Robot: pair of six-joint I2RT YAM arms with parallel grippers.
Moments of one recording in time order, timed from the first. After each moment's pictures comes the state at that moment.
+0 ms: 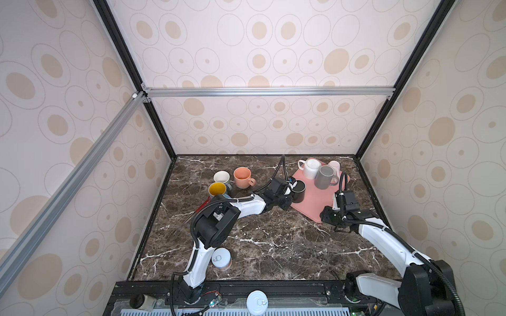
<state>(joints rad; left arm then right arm) -0.77 2.10 1.41 0.01 0.11 -0.06 0.16 1.18 0.70 -0.54 -0.05 0.48</state>
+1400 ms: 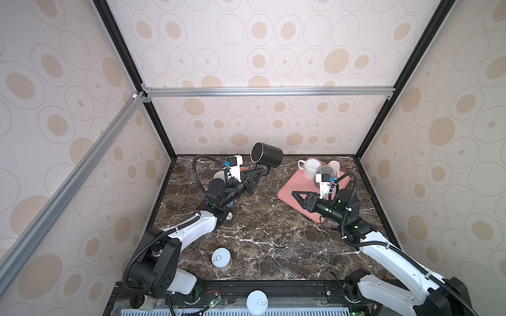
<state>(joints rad) -0.46 1.41 0.76 0.97 0.49 -0.67 0.45 1.05 0.63 0.29 -0.47 0.76</state>
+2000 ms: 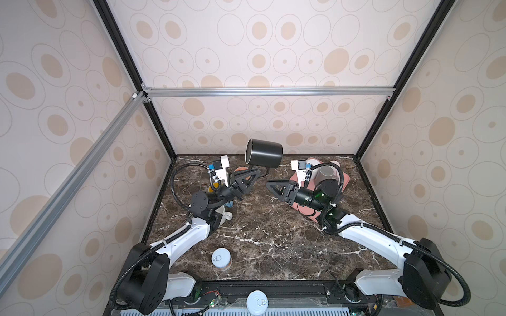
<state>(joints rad) -0.44 1.29 0.68 1.26 0.63 -0.92 0.66 1.31 0.84 0.73 -0.62 0.85</state>
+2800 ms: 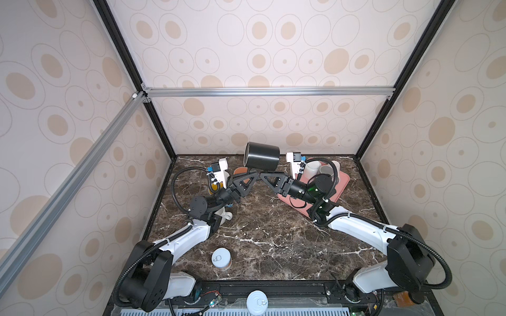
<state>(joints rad) -0.42 1.32 0.65 1.38 0.64 -1.05 0.67 1.46 0.95 0.90 -0.61 0.96</state>
